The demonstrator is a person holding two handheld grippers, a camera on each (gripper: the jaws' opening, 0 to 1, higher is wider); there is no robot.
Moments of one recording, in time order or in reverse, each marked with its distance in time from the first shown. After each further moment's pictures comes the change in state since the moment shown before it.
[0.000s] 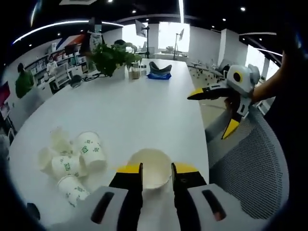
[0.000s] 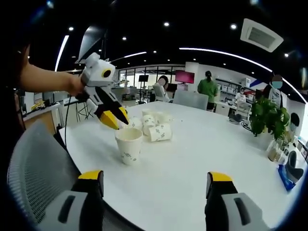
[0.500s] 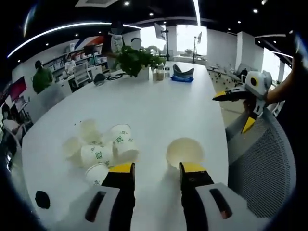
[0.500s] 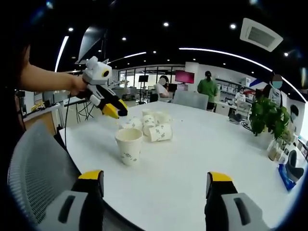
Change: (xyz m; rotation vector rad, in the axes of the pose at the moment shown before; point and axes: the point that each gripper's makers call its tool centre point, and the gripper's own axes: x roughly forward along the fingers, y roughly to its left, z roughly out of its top) left arm -0.029 0.057 -0.014 -0.057 -0.016 0.162; right arm 0.000 0.000 0.000 0.003 -0.002 -0.002
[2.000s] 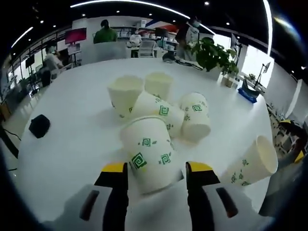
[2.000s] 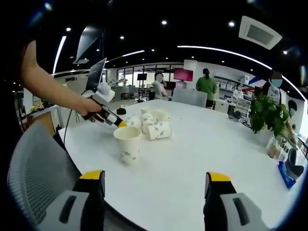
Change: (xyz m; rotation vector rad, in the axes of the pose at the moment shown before) left arm 0.041 0.092 -0.087 -0.508 -0.003 0.366; right arm 0.001 -0.002 -0.003 0.015 0.019 -0.006
